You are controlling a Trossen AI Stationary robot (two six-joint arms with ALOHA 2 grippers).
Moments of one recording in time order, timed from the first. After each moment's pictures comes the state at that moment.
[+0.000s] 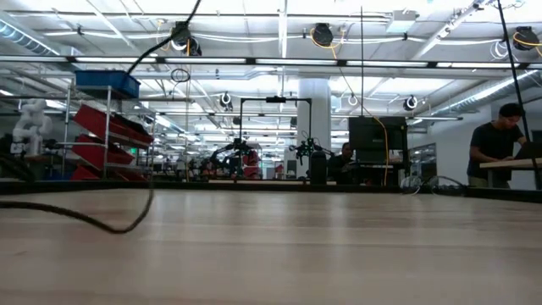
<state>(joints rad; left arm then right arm) -0.72 1.53 1.37 -0.48 -0.54 -0.13 0.89 1.77 1.75 -0.46 0.92 0.16</state>
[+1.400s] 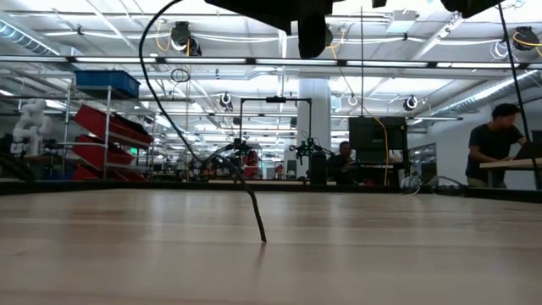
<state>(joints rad) -0.72 1.47 1.38 -0.37 -0.67 -0.04 0.48 1.97 1.09 0.85 0.64 0.12</state>
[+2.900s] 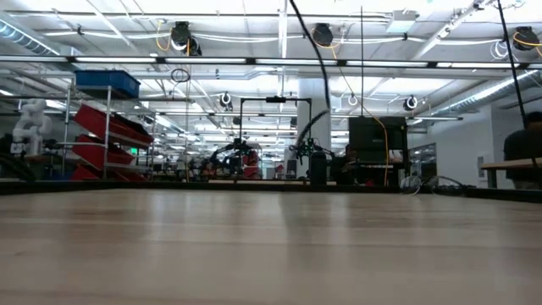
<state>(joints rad) -0.76 1.47 1.37 -0.57 -0.67 -0.21 0.66 1.61 1.09 0.24 0.57 0.22</state>
